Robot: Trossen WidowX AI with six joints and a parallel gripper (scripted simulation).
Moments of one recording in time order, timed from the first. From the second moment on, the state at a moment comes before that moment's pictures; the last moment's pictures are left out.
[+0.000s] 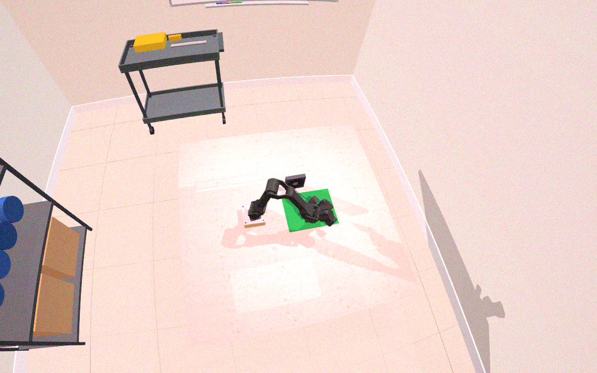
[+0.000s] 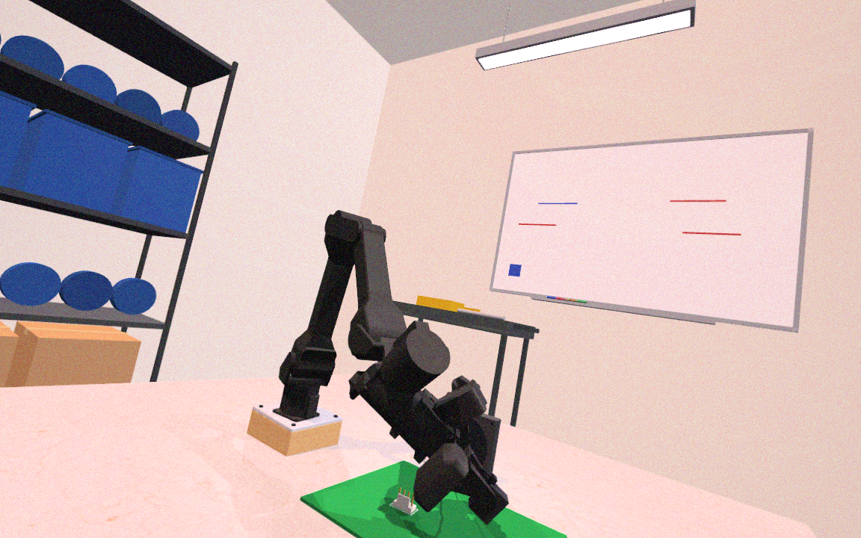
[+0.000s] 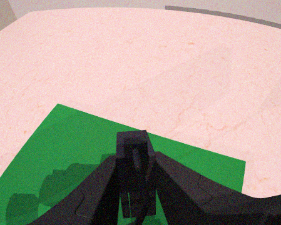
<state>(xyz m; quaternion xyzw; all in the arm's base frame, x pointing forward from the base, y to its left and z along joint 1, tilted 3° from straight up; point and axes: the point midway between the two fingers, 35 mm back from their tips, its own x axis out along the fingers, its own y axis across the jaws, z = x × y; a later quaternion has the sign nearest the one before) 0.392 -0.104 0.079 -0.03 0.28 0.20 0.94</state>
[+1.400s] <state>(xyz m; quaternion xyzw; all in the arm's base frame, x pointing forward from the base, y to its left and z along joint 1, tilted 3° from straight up) 0.353 -0.101 0.091 -0.04 0.13 0.24 0.96</state>
